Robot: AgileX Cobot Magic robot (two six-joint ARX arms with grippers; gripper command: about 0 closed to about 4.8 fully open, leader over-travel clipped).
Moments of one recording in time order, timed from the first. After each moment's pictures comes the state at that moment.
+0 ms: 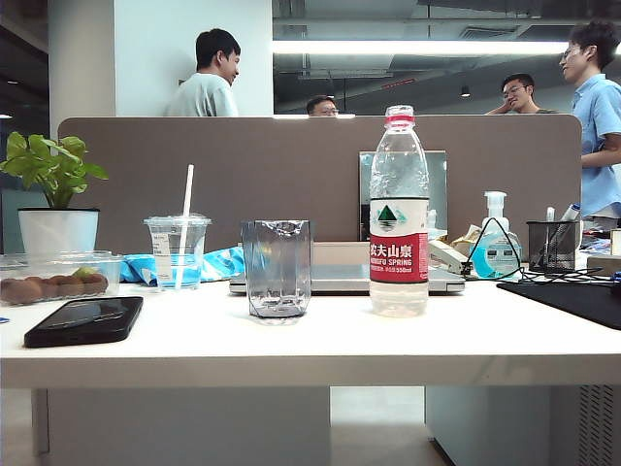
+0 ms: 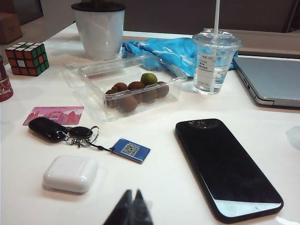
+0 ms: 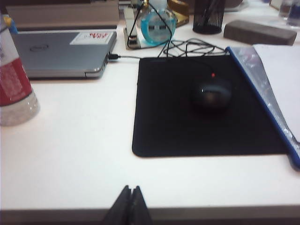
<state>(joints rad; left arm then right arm) 0.03 0.01 0.00 -0.09 -0.03 -0.04 -0.04 0.00 0.01 -0.17 0.00 0.01</state>
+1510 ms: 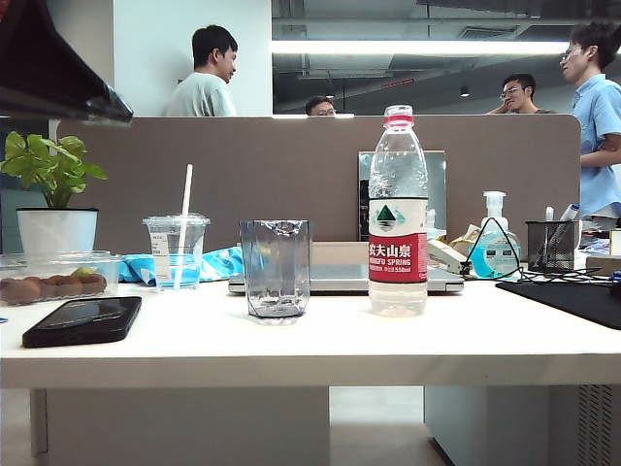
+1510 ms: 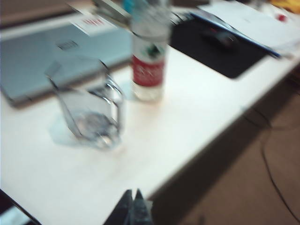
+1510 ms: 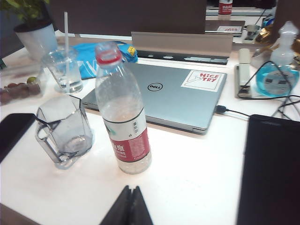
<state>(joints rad) -0.53 0.65 0.39 -0.02 0.22 0.02 -0.01 0.65 0.52 -0.07 -0.42 0.00</state>
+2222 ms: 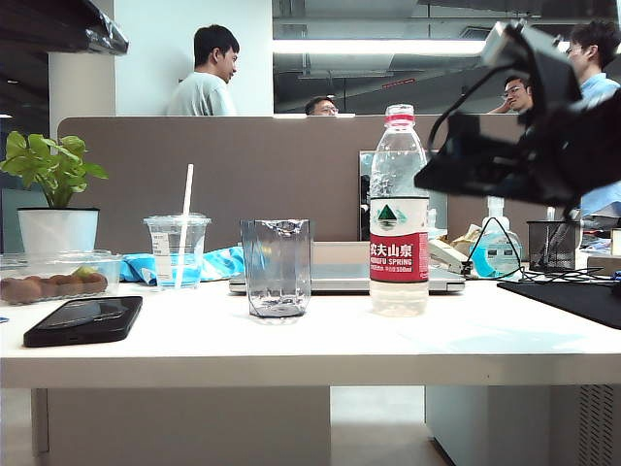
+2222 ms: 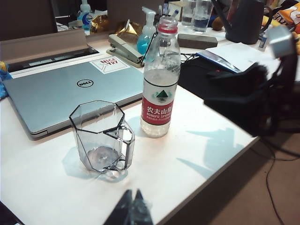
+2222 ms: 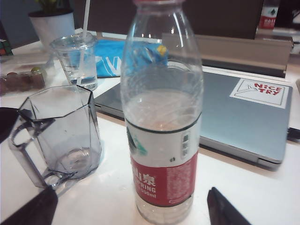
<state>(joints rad) -0.53 0.60 0.46 -0.02 0.20 -0.02 0.34 1.48 0.39 1.01 -0.15 0.00</state>
